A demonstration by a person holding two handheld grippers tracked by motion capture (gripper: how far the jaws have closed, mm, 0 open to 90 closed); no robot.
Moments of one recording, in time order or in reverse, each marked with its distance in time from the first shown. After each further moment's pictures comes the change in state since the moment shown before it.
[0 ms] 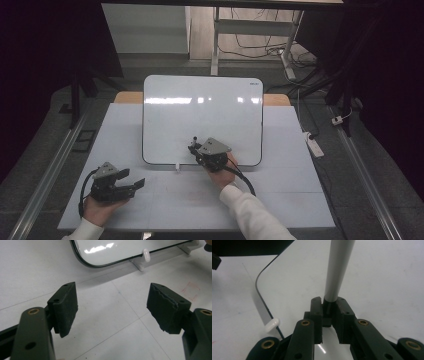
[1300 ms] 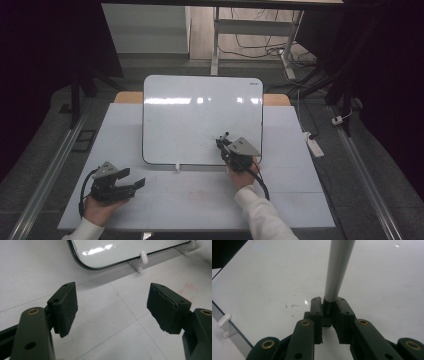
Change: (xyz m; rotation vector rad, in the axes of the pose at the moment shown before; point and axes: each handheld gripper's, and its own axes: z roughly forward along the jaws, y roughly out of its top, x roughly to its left) left arm 0.000 0.002 0.000 -0.012 -0.009 -0.002; right arm -0.031 -0.024 -0.049 -0.056 -0.241 0.128
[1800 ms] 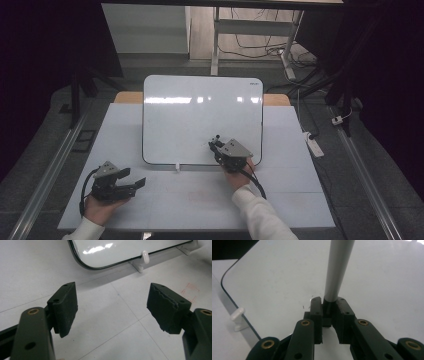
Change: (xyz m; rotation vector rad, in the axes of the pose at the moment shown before) left arm 0.000 0.000 0.001 0.006 0.004 0.002; right arm 0.009 0.002 0.009 0.005 0.069 -0.080
